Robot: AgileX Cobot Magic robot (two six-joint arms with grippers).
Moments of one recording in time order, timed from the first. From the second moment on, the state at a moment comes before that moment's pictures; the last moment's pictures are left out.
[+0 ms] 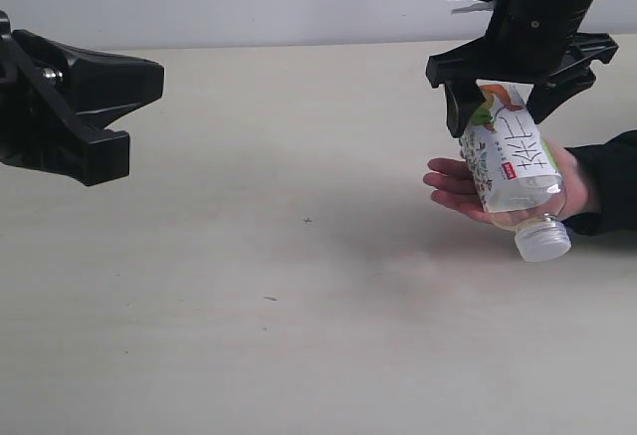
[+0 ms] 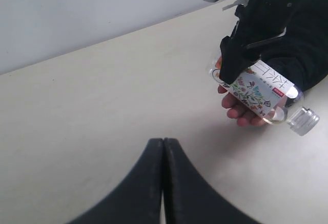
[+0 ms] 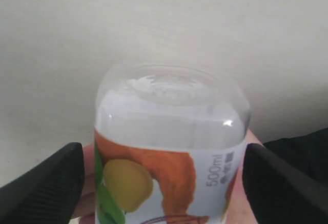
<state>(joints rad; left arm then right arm) -0.70 0.99 -0.63 -0.56 0.13 0.49 0.43 1.87 -1.46 0.00 1.13 0.10</state>
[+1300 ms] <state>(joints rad) -0.70 0.99 -0.63 -0.56 0.13 0.49 0.43 1.20 -1.39 0.21 1.04 -0.15</state>
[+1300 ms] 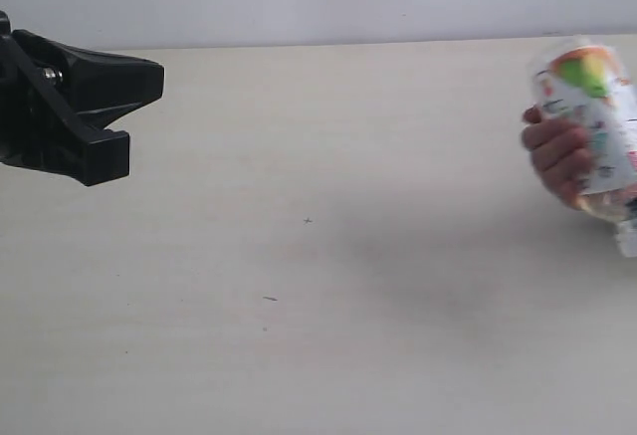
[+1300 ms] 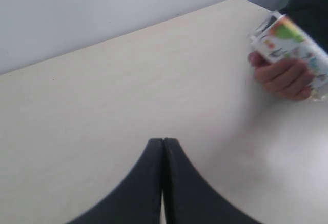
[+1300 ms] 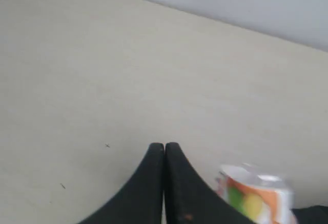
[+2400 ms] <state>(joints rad) -0.70 0.99 -0.63 -0.56 0.13 0.49 0.43 0.13 -1.06 0.34 0.88 -0.21</state>
